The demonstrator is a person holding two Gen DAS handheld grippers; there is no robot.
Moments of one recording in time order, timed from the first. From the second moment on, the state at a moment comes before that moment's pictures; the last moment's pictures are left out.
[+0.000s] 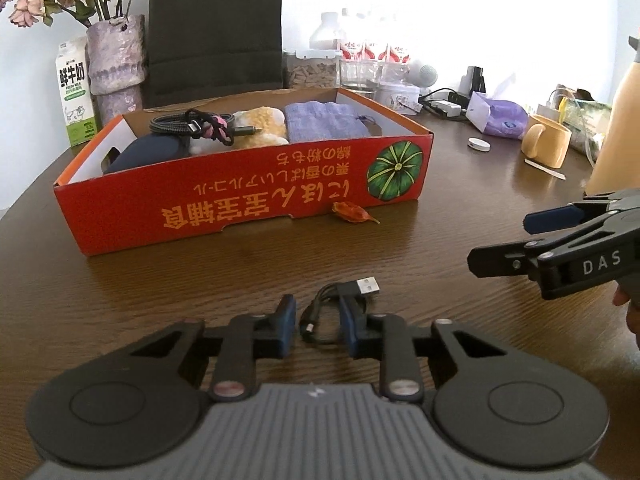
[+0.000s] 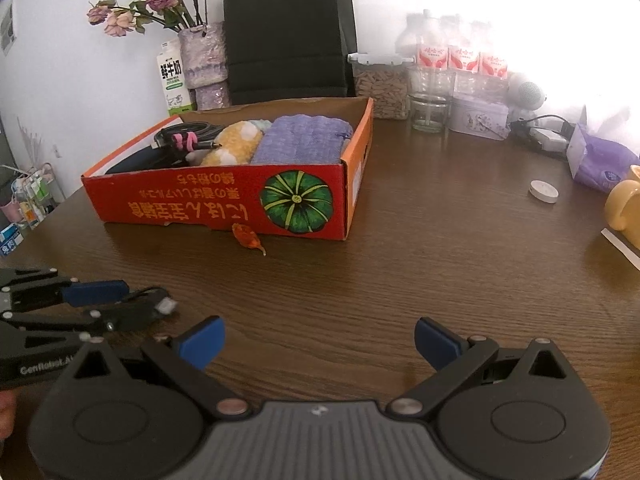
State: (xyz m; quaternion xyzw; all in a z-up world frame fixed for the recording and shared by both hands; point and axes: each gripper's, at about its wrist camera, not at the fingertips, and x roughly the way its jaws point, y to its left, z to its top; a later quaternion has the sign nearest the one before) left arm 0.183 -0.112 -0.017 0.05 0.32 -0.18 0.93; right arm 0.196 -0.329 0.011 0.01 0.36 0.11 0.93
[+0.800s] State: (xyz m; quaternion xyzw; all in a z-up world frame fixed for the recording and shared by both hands) left arm 0.184 -0.114 -0.018 0.08 0.32 -0.20 0.92; right arm 0.198 -0.323 0.014 0.01 0.36 0.10 0.93
